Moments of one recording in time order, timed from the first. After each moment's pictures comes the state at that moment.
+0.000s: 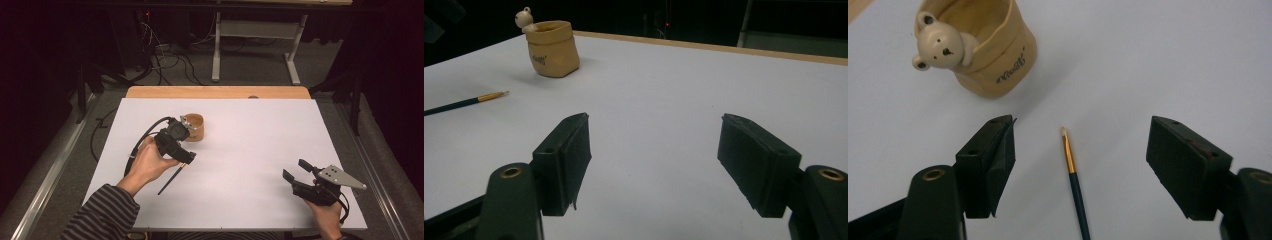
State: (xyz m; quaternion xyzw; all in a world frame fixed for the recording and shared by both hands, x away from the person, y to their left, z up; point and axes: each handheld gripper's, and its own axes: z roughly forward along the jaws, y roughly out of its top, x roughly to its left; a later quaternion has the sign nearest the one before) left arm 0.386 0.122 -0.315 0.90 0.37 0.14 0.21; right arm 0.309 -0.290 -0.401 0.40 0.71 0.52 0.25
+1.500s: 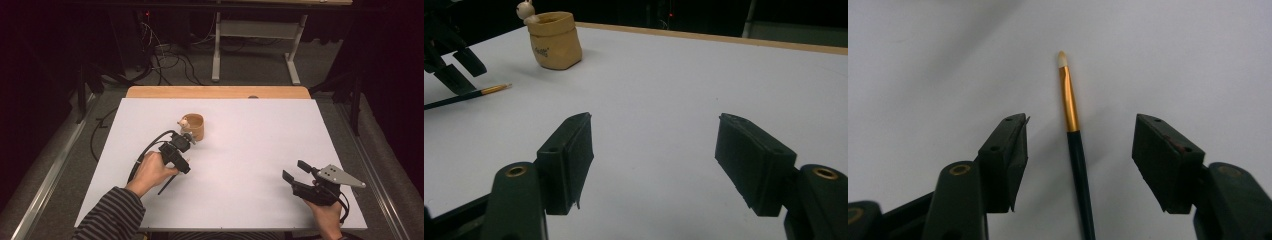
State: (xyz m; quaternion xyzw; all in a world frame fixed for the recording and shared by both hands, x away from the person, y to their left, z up) left arm 0.408 0.122 -0.384 0.91 0.41 0.06 0.10; right arm 0.309 -0.289 -0.400 0.40 0.72 0.51 0.24
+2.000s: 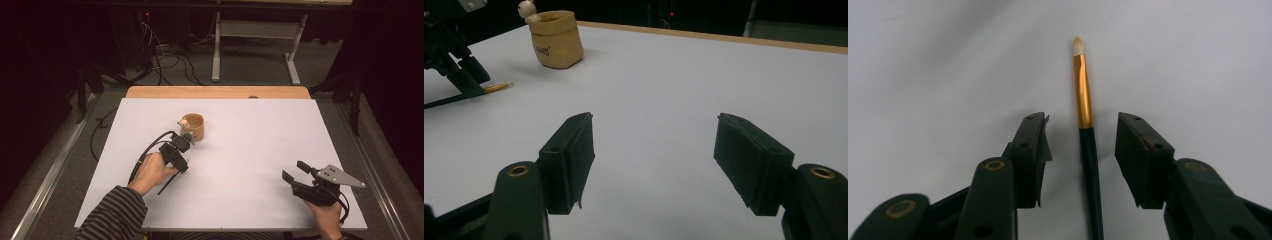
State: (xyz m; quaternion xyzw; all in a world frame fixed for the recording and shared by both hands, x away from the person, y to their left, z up) left arm 0.413 0.124 -0.392 0.90 0.43 0.05 0.08; right arm 0.309 -0.289 -0.400 0.40 0.72 0.51 0.24
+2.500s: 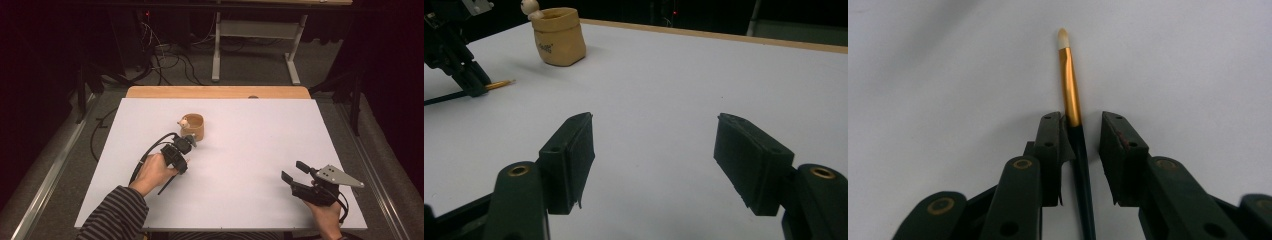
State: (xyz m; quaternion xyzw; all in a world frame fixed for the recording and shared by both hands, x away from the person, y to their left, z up) left arm 0.414 0.119 -0.397 0.91 0.42 0.03 0.07; right arm 0.309 -0.287 -0.401 0.39 0.73 0.51 0.24
